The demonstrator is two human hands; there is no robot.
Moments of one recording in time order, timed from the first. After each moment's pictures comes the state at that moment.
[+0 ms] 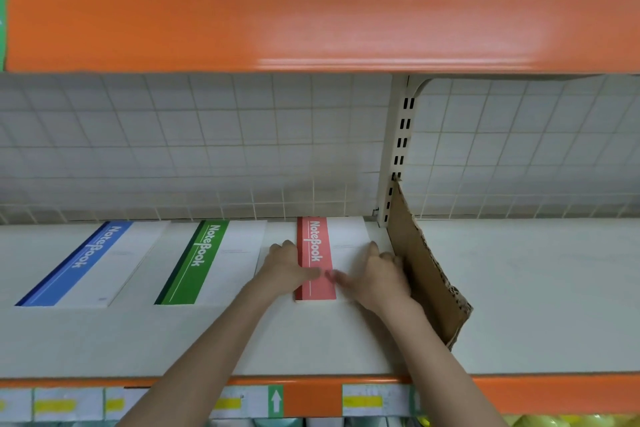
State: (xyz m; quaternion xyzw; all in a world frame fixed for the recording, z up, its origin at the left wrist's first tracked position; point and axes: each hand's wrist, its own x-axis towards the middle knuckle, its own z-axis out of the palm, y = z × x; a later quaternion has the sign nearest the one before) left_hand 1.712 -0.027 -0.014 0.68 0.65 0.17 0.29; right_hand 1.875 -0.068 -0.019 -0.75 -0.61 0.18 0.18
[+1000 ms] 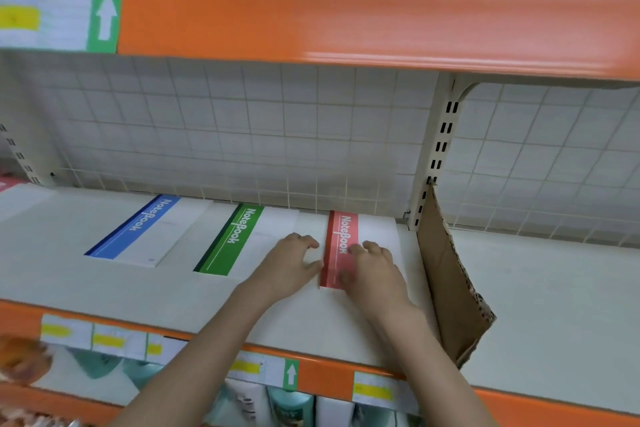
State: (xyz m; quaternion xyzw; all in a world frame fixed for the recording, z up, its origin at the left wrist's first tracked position) left_hand 1.680 -0.071 -0.001 0.74 0.61 0.22 0.18; right_hand 1.840 -0.088 -0.001 -0.65 -0.73 0.11 0.17
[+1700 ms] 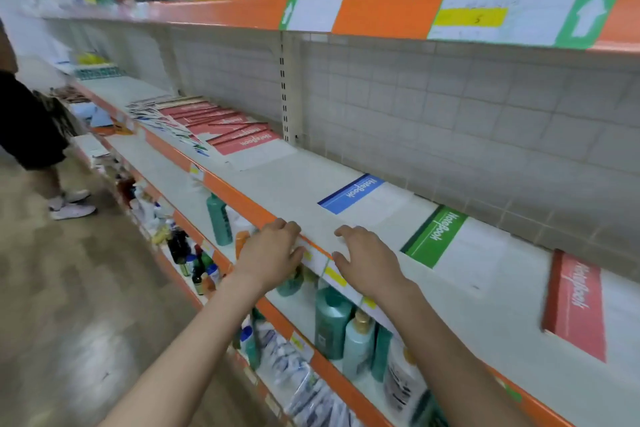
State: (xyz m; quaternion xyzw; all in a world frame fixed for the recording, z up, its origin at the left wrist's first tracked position) left_hand 1.425 -0.242 0.010 0.54 0.83 0.14 -0.02; right_hand 1.571 -0.142 0.009 -0.32 -0.93 0.14 0.14
